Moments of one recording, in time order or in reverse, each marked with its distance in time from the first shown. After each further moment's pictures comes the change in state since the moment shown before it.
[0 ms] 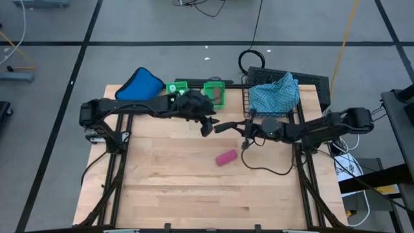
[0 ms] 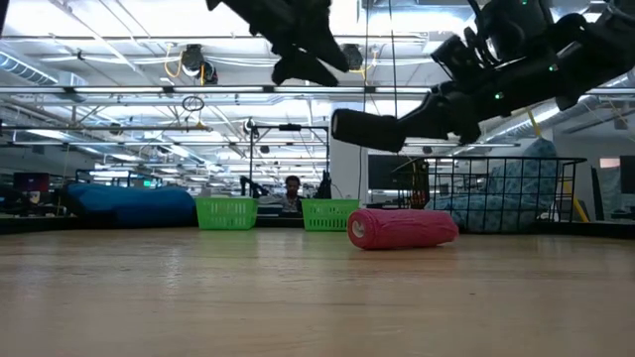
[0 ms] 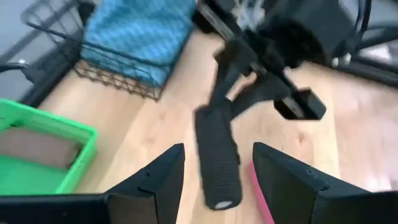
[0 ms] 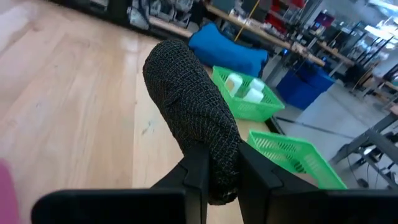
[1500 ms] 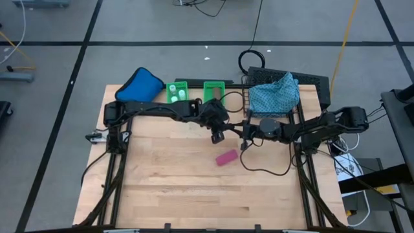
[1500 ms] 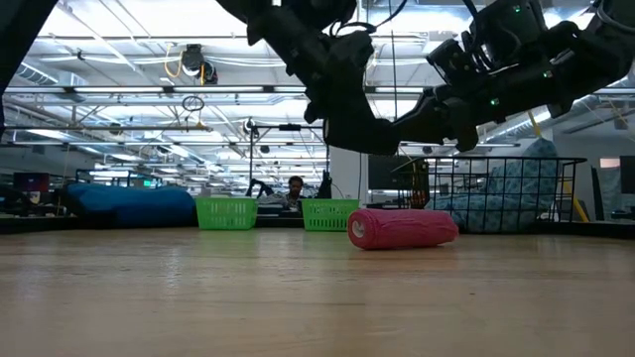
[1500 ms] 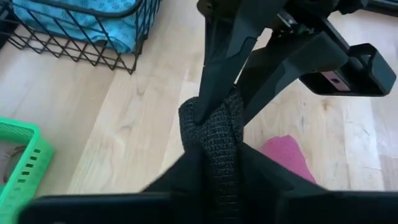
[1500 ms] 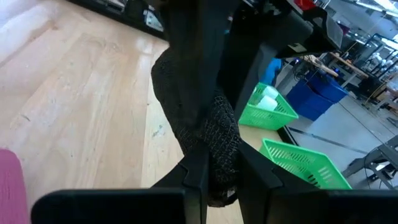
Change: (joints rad) left arm 0.002 0.276 0.160 -0.083 0.040 0.093; right arm -0.001 0.067 0.003 0.084 -0.082 -0.041
